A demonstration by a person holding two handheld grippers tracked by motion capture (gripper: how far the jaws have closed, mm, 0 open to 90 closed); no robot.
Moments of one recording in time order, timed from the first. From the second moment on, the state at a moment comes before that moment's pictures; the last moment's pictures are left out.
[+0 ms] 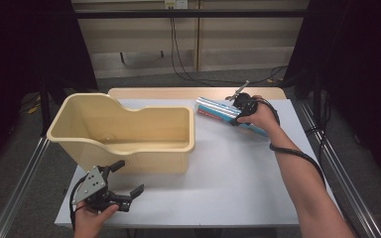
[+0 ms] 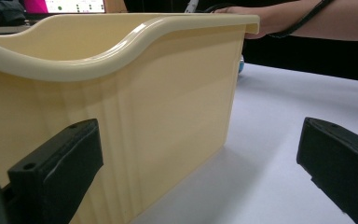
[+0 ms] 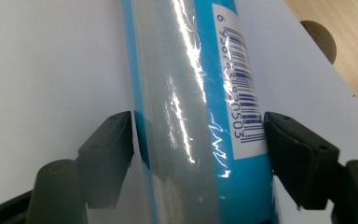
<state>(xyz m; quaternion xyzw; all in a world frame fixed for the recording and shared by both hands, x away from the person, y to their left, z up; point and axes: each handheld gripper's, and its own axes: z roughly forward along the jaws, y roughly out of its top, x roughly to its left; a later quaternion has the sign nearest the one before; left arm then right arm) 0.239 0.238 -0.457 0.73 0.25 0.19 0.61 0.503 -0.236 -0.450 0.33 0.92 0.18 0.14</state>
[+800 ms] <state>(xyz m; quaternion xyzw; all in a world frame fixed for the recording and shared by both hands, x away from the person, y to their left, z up) 0.238 0.240 -0.456 0.73 0.25 0.20 0.61 0.512 -0.234 -0.466 0.33 0.92 0.15 0.16</state>
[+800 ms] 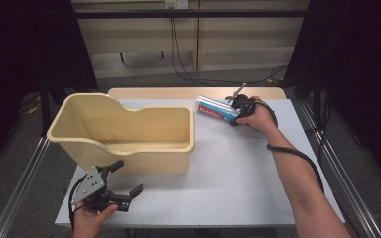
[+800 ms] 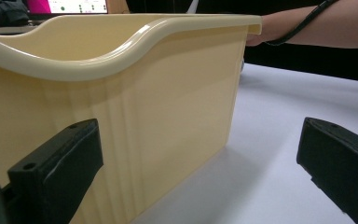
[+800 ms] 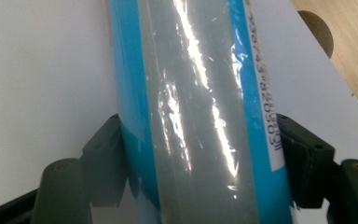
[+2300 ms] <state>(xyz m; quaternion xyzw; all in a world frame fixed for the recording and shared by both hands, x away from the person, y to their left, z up) 0.240 0.239 -0.458 0.73 0.25 0.20 0.60 0.502 -0.242 -0.468 0.33 0.93 0.17 0.08</state>
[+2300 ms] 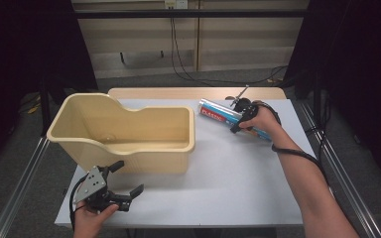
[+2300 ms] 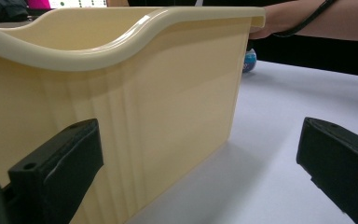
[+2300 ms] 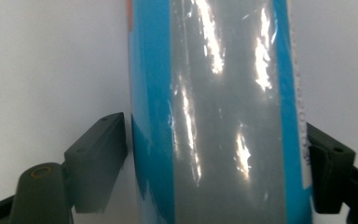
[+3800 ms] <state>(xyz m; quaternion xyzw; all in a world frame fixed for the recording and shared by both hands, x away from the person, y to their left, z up) 0.237 0.239 -0.456 0.73 0.25 0.20 0.61 0.466 -0.251 -0.381 0.31 0.92 0.21 0.07</state>
